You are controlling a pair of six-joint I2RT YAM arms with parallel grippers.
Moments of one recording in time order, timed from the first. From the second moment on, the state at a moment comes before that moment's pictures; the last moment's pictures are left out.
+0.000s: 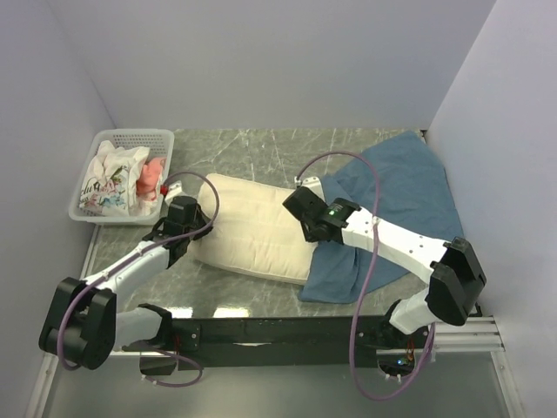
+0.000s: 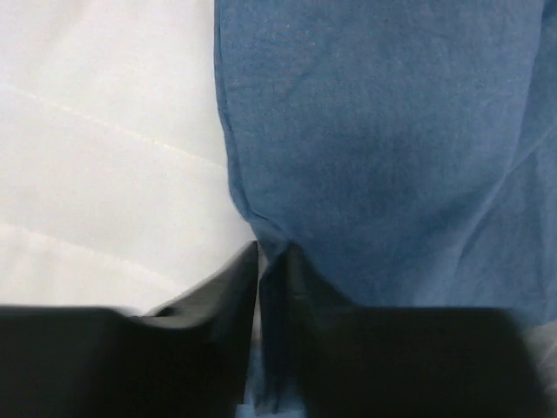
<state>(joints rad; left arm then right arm) -0.34 1.19 0.54 -0.03 -0.22 -0.73 0.86 1.46 1.14 -0.78 0.47 0.48</state>
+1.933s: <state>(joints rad) -0.41 0.75 0.64 -0.52 -0.40 -1.00 1.57 1.68 1.08 -0.91 0.87 1.06</state>
